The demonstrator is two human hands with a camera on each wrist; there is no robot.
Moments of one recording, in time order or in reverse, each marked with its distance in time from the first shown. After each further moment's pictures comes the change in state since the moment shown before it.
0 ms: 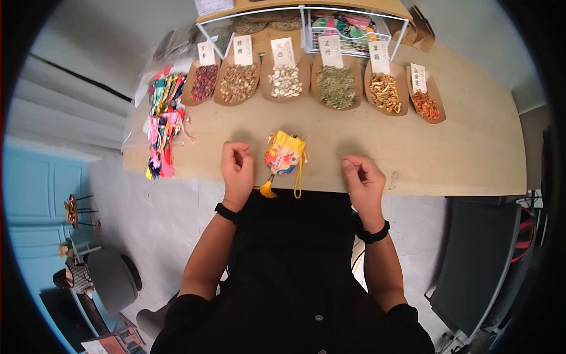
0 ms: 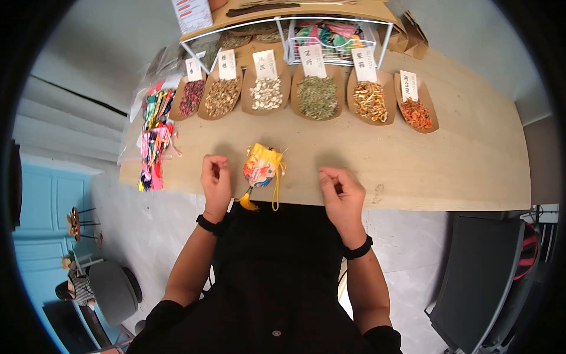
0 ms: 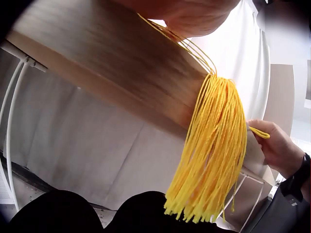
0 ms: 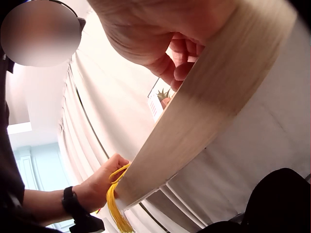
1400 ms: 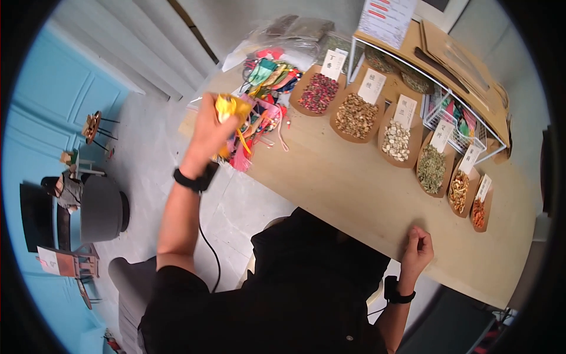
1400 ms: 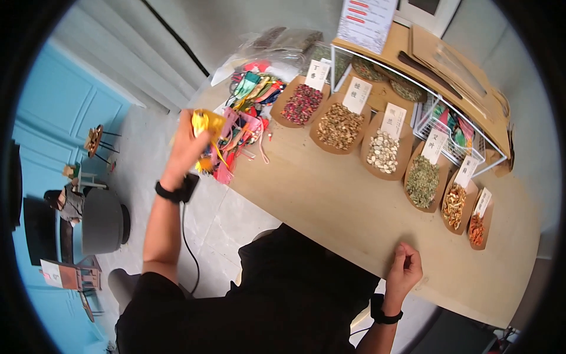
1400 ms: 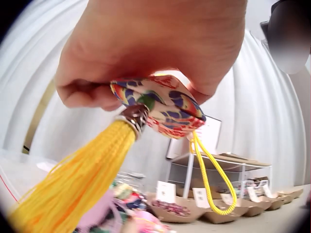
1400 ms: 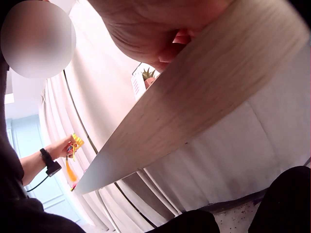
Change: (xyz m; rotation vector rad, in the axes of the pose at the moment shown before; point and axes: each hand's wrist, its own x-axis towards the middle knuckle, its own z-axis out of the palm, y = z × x) left_hand 0.133 0.043 -0.257 0.434 0.091 -0.062; right_hand 0.016 0.002 0.018 -0.186 0.053 0.132
